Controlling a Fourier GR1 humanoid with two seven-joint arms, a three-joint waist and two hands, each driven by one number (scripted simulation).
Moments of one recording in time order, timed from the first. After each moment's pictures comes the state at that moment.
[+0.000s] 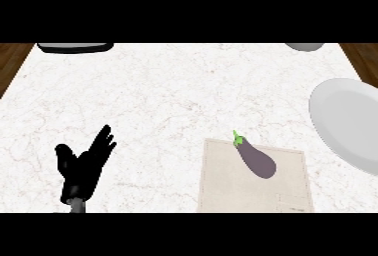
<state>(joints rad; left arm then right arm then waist) 0.04 0.13 -0.07 -1.45 0.14 0.07 0.20 0.61 -0.41 -0.35 -1.85 0.12 0.17 -0.74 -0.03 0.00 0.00</state>
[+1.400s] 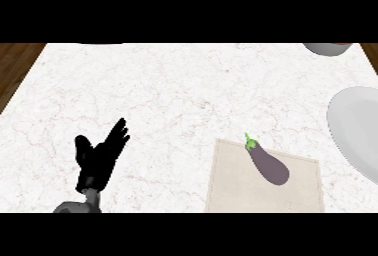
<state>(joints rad) -0.03 0.09 -0.11 -1.42 0.10 0.05 0.21 -0.49 -0.72 -0.45 -0.47 0.25 -0.01 -0.80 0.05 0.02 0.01</state>
